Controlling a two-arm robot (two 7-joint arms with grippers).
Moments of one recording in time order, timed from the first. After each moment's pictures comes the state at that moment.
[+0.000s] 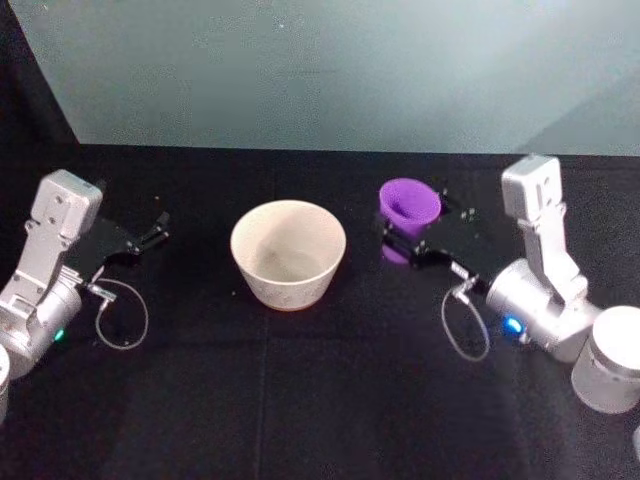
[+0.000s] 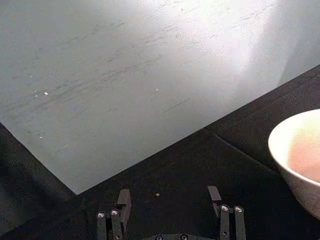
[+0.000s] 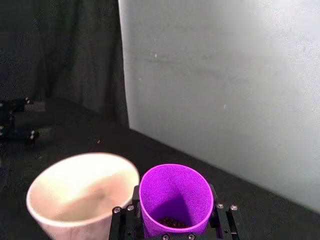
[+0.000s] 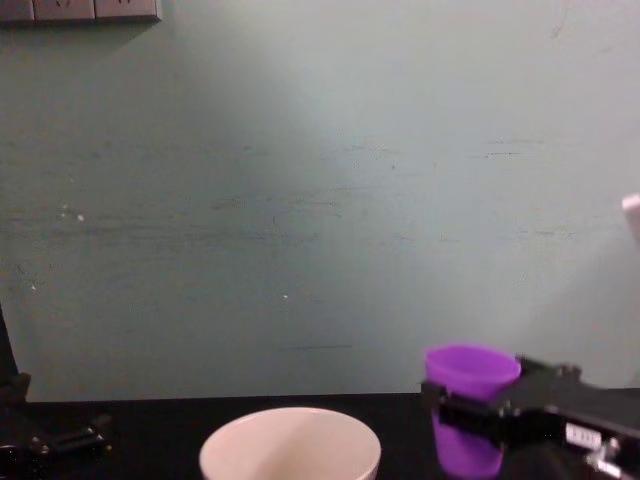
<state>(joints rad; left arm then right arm) -0.20 0.60 0.45 -1.41 -0.25 -0.12 0.03 0.27 0.33 -0.36 -1.36 0.26 -0.10 0.38</state>
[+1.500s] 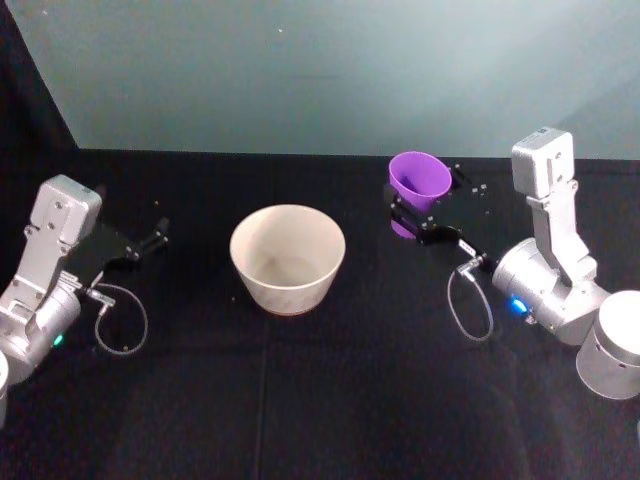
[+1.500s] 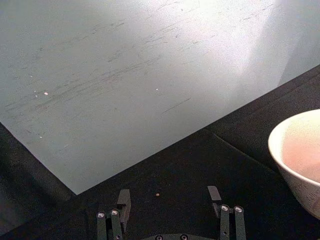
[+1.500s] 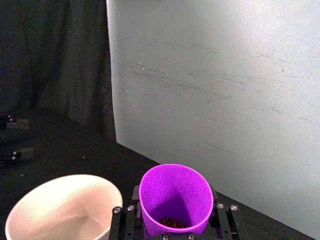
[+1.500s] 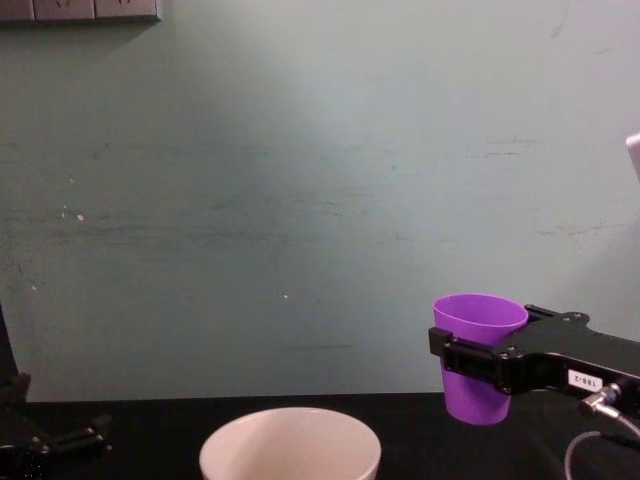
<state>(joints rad) -0.20 0.60 0.45 -1.41 -0.25 -0.12 0.03 0.27 0.32 -0.33 -1.42 0.22 -0.06 0.34</state>
